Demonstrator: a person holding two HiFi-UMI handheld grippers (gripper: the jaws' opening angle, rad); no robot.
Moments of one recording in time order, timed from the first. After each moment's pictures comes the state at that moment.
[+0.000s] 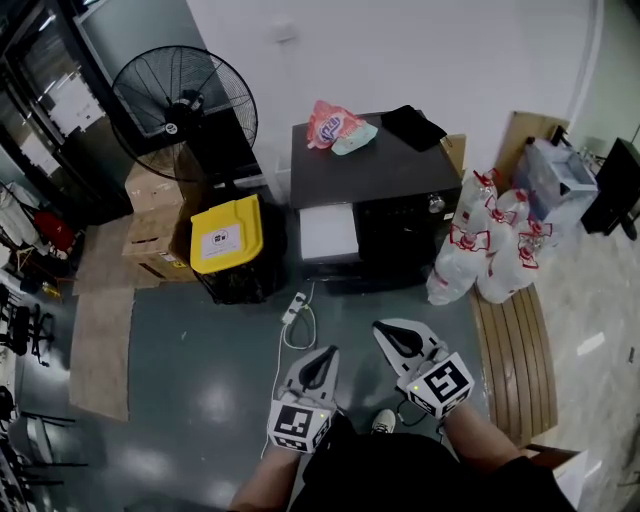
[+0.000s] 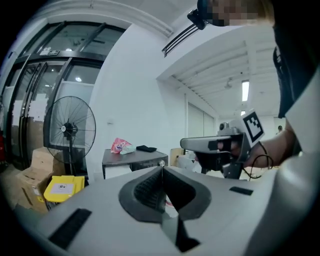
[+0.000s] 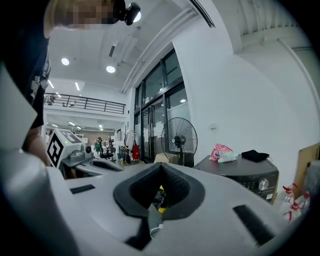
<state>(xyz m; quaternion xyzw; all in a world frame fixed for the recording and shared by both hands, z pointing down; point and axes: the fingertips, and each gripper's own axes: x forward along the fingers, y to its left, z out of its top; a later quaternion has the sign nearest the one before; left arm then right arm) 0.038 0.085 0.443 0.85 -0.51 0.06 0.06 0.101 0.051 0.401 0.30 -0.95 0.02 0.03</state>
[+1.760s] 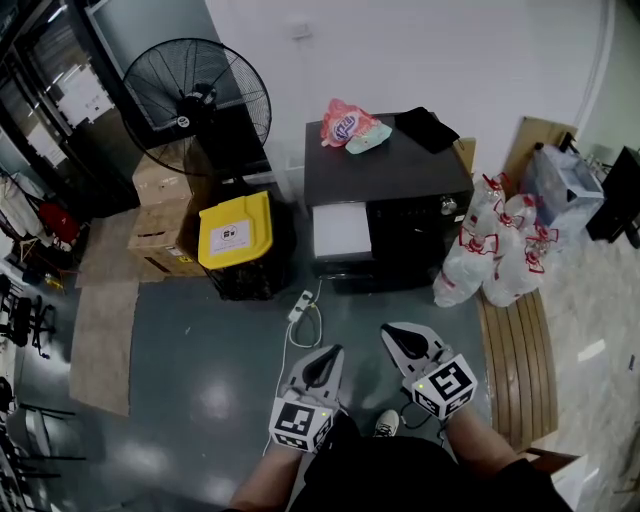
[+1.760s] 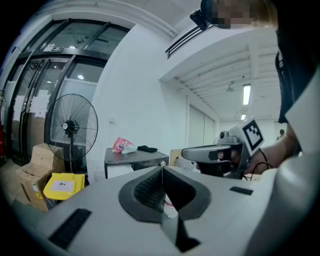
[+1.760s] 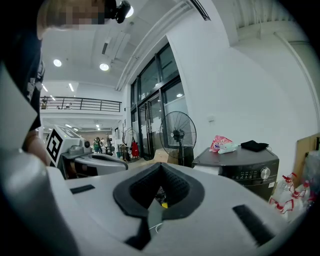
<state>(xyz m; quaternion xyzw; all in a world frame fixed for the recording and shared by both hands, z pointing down) 0.014 0.089 0.437 0.86 -0.51 0.05 0.08 0.082 0.054 0.419 0.30 -0.95 0.06 0.05</state>
